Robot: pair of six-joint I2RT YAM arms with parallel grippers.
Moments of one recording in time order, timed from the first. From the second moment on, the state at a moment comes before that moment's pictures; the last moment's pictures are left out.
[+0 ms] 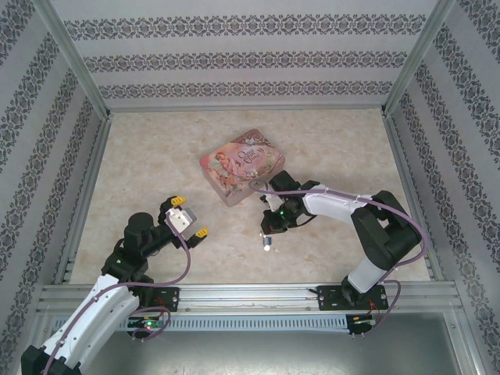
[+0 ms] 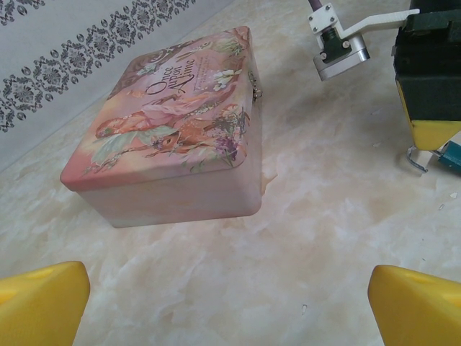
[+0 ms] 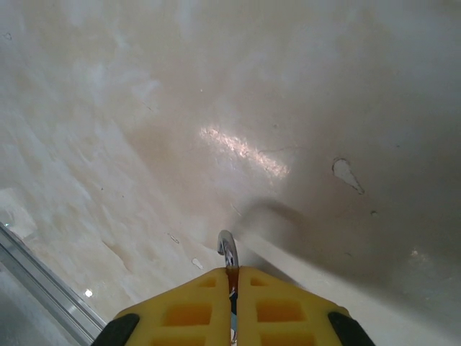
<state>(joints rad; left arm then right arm) -0.35 0.44 0.21 -0.13 0.32 0.44 0.62 1.65 0.89 -0.58 -0.51 0.36</state>
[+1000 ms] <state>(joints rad) -0.35 0.44 0.21 -0.13 0.30 0.44 0.53 1.39 0.86 -0.57 -0.40 0.31</state>
